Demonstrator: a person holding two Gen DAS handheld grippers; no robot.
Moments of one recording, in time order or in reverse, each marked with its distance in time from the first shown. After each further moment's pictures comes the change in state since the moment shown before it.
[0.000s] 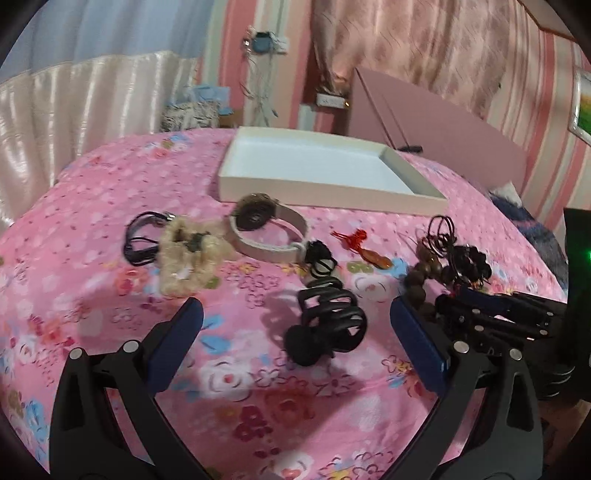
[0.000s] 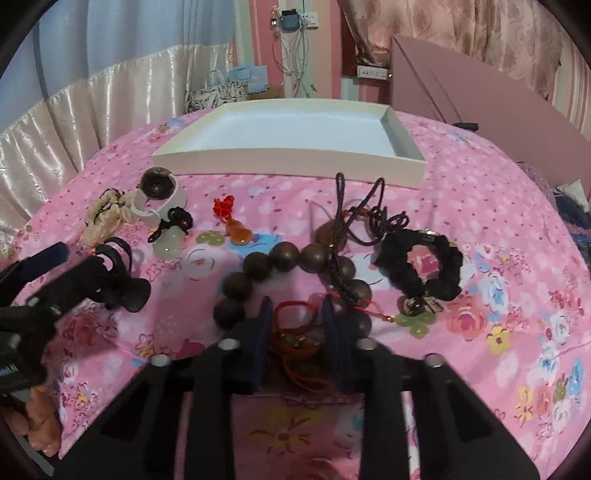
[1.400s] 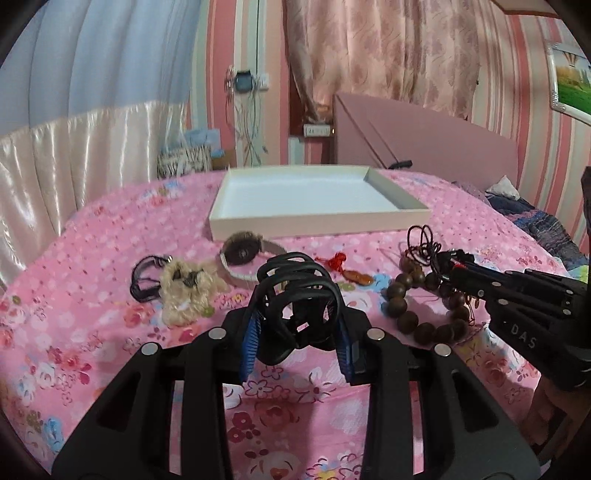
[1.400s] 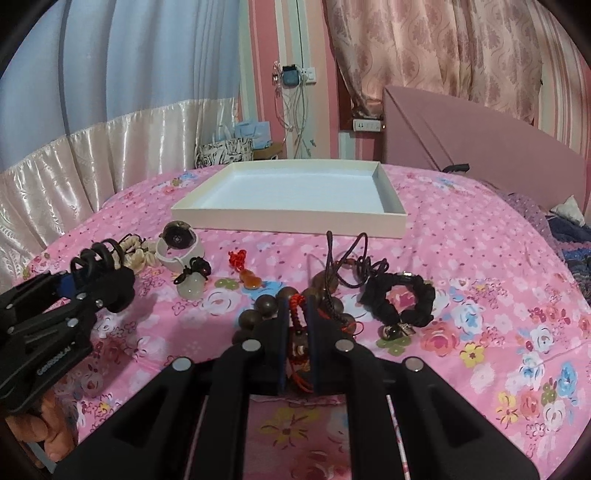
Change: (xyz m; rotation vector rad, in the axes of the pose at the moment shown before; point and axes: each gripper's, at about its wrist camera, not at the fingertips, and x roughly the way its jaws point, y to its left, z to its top) left arm -0.030 -0.023 -0.005 0.112 -0.161 0.039; right arm -0.047 -0.002 -0.006 0.007 -0.251 -0.005
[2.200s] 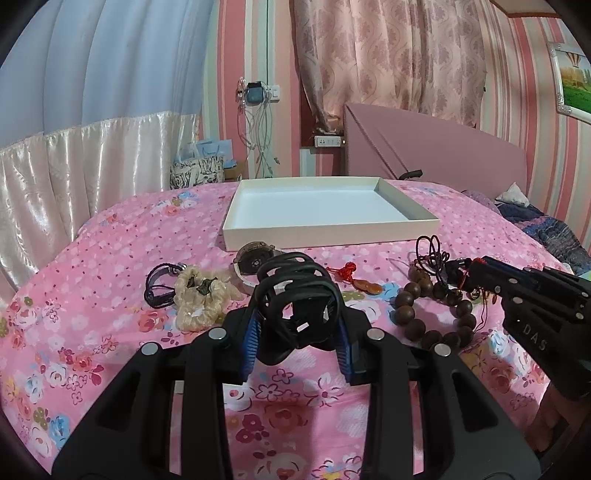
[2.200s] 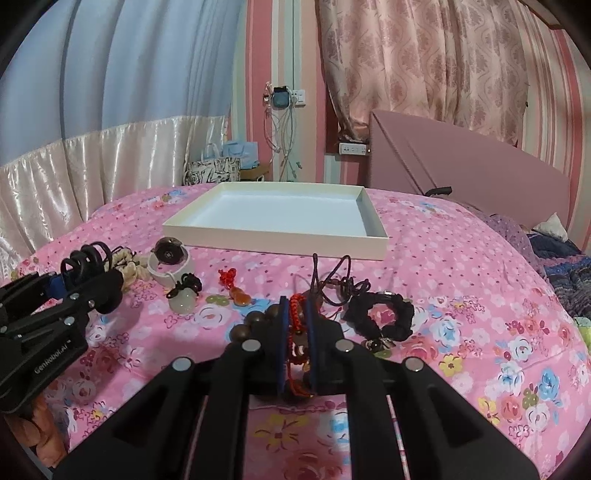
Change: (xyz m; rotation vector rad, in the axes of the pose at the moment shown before) left arm -0.008 0.005 0.000 -0.011 -0.029 0.049; right arm -0.014 0.004 -0.001 -0.018 -0.090 -0.073
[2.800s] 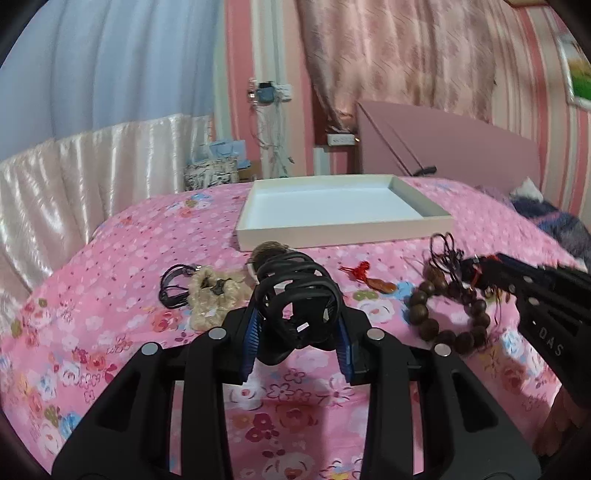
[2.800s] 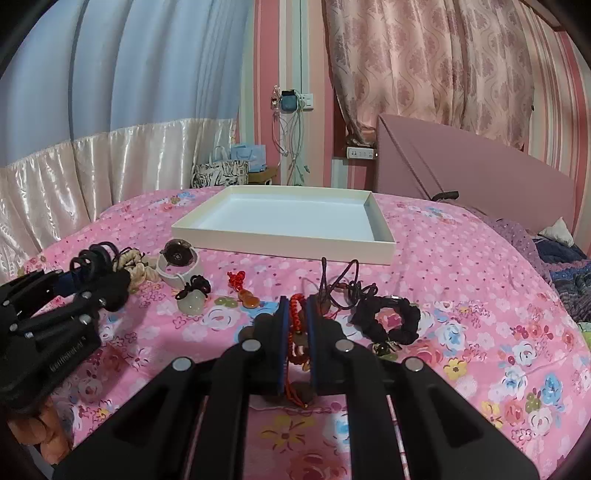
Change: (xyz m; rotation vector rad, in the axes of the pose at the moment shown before) left arm -0.002 -0.001 0.000 0.000 -0.003 0.078; right arm -0.004 0.001 0.001 -0.010 -0.014 0.030
